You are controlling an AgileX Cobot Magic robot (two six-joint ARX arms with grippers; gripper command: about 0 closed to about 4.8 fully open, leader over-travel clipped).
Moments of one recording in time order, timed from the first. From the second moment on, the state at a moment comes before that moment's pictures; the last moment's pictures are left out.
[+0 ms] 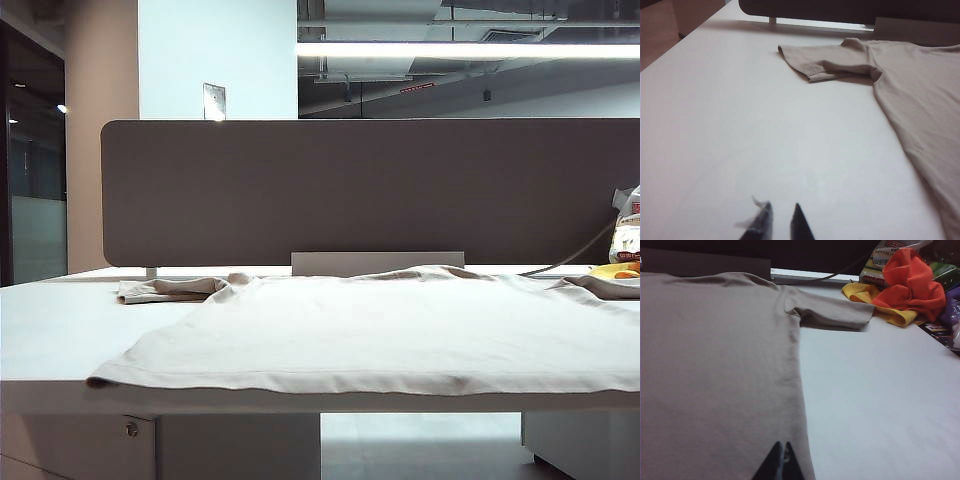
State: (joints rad) left arm 0.03 0.00 0.01 -0.17 0.04 -0.04; right arm 0.04 0.00 0.01 -0.11 0.14 -0.04
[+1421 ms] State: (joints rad) left arm -0.11 0.14 0.01 -0.14 0.22 -0.29; right arm 0.04 0.01 0.08 -0.16 0.19 0.18
